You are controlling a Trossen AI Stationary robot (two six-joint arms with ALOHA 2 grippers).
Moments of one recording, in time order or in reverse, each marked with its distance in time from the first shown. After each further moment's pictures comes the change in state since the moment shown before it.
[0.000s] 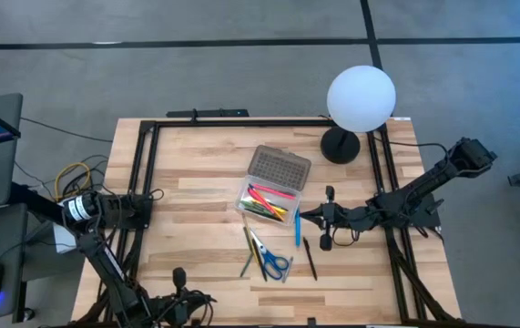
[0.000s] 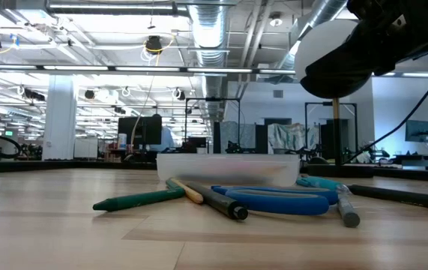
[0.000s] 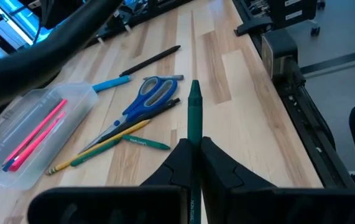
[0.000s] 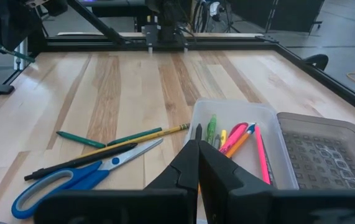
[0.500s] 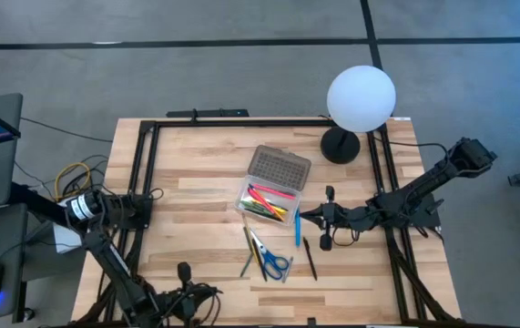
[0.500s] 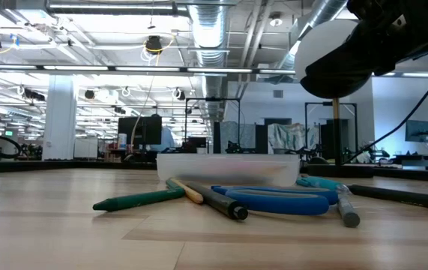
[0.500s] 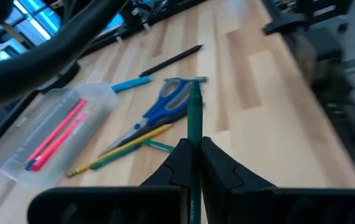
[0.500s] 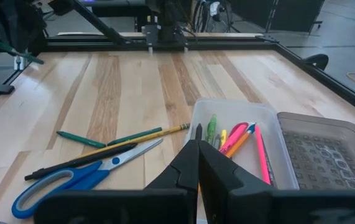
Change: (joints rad) left arm 0.065 0.000 0.000 -0.008 -0.025 0.025; right arm 0.000 0.000 0.000 0.000 0.000 0.001
